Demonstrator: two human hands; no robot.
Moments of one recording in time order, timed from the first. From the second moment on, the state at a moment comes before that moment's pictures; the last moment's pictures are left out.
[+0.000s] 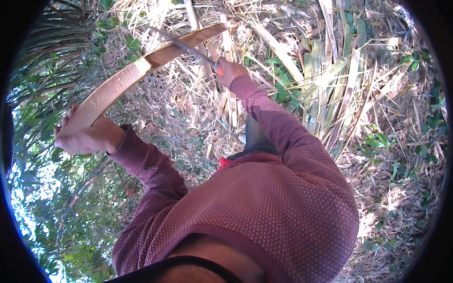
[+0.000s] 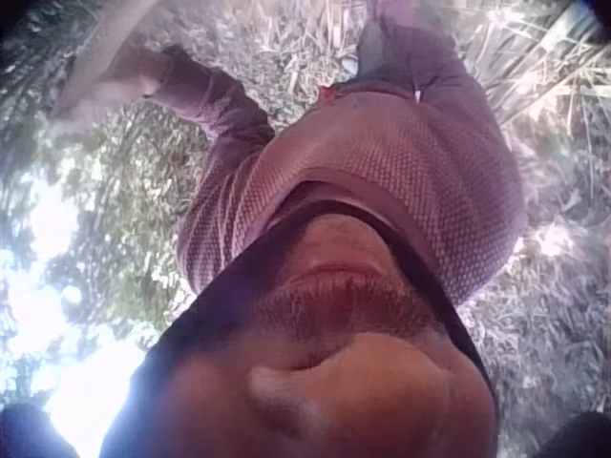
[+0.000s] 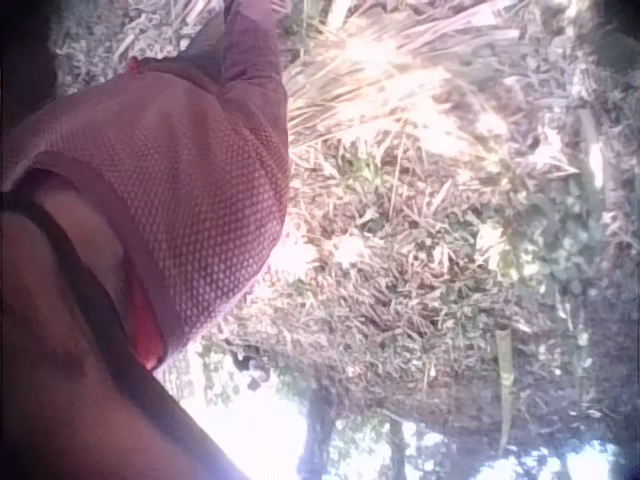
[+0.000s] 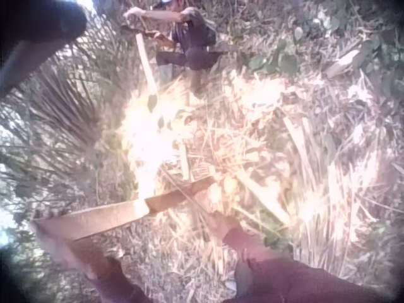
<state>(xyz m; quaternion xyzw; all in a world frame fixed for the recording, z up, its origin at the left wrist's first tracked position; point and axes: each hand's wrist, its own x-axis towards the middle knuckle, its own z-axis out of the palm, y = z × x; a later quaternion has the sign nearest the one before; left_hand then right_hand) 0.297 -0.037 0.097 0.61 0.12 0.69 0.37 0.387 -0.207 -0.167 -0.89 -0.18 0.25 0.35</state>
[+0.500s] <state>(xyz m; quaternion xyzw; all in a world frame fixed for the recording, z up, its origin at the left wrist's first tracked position) 0.310 -0.001 0.103 0.61 0.11 0.66 0.41 0.461 -0.224 -0.354 -0.92 -0.09 0.19 0.33</state>
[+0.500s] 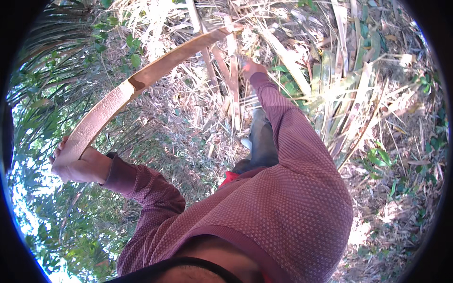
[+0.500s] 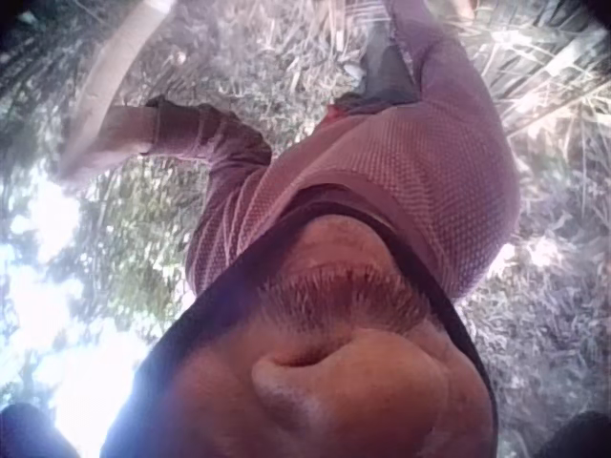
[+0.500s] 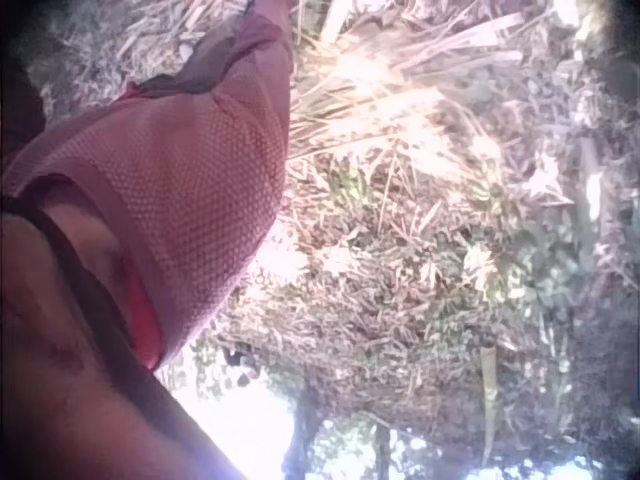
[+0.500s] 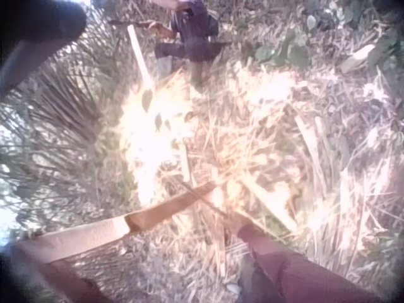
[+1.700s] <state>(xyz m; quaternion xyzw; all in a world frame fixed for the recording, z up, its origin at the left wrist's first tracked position) 0.329 0.026 0.106 0.50 0.15 0.71 0.47 0.439 -0.225 -0.210 -0.90 -0.21 0.18 0.32</state>
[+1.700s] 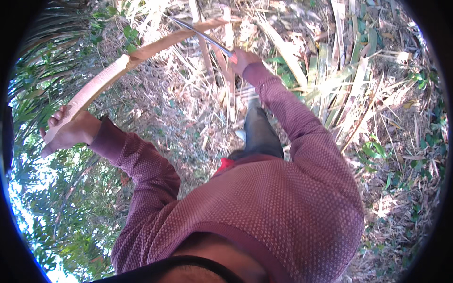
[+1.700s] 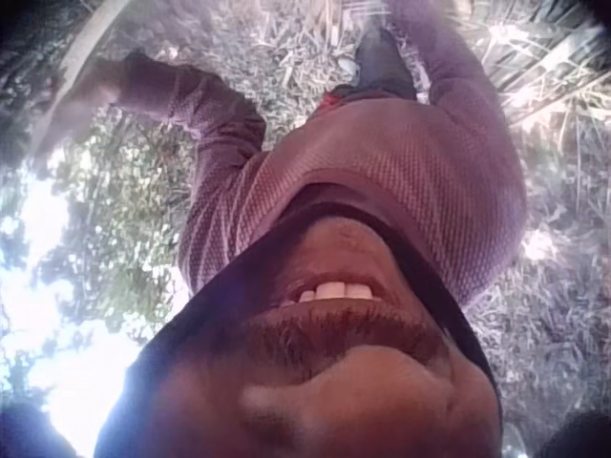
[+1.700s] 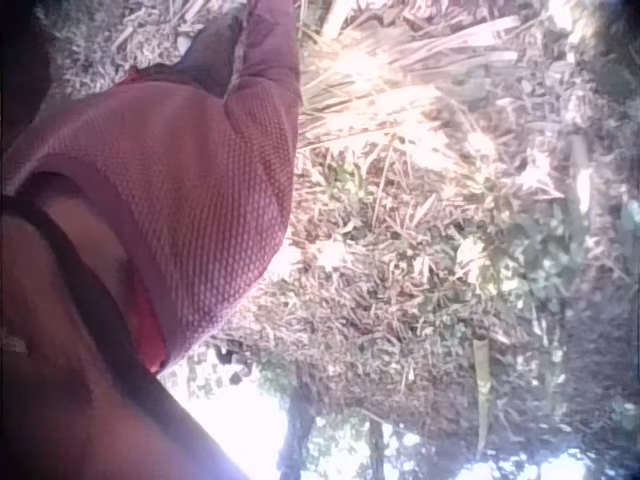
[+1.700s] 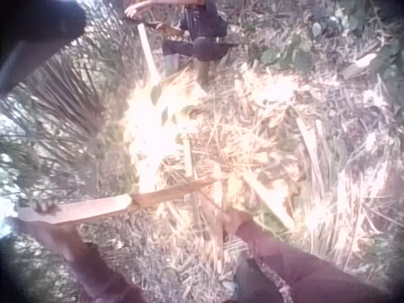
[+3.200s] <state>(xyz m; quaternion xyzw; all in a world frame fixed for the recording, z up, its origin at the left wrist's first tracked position) 0.310 0.114 0.083 0.52 0.21 0.69 0.45 0.528 -0.214 -0.334 -0.93 -0.11 0.25 0.26</state>
